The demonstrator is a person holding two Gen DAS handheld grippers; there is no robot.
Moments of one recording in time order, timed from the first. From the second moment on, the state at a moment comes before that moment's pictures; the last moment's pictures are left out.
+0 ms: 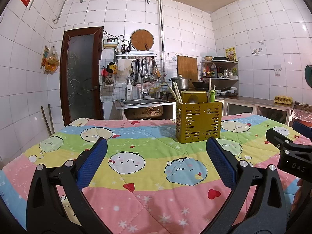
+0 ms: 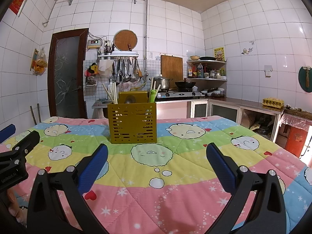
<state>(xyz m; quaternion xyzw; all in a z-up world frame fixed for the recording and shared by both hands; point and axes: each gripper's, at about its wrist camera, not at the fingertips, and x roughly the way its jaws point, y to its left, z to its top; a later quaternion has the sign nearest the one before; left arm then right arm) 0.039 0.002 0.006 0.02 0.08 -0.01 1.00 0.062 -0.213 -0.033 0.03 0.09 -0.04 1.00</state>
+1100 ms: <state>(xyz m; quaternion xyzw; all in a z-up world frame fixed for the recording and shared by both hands) 0.043 -0.002 0.006 0.02 0.09 -0.01 1.00 0.062 -0.213 -0.032 0.02 0.09 -0.04 1.00</state>
